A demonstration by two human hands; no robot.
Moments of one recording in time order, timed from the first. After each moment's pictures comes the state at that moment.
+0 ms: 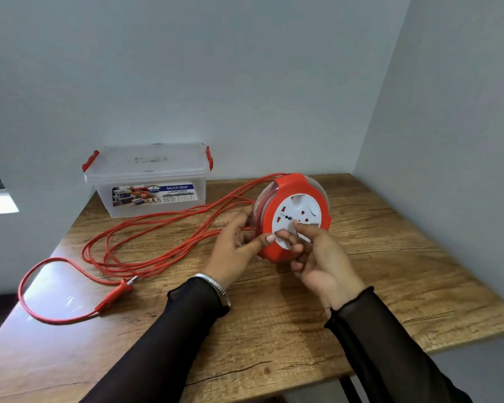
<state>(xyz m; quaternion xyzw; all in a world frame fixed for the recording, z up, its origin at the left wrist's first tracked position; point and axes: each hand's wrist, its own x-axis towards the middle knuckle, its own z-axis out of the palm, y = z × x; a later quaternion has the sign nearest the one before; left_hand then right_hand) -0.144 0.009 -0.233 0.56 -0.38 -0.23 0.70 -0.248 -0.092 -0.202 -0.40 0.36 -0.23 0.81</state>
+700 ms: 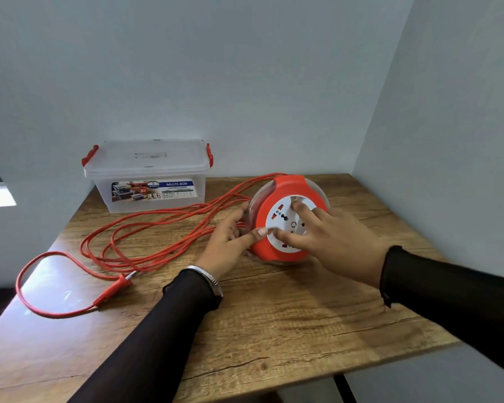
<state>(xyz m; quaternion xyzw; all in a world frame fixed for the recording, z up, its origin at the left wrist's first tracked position) -0.134 0.013 -0.232 0.56 -0.40 -0.22 0.69 -0.276 -0.134 -0.169 -0.92 -0.07 -0.18 -0.34</state>
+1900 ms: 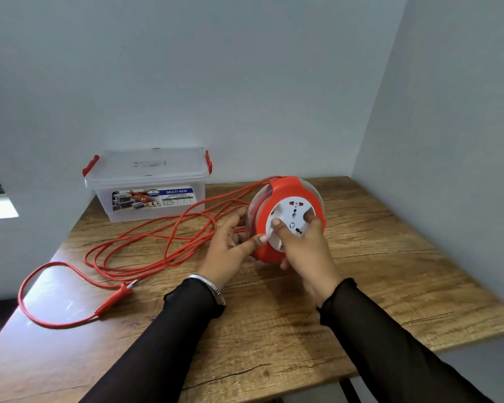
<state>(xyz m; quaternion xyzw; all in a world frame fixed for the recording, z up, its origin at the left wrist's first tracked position) -0.136 0.011 -0.234 0.58 -0.35 -0.22 0.70 -0.234 -0.089 -0.212 -0.69 0.34 -0.29 0.57</state>
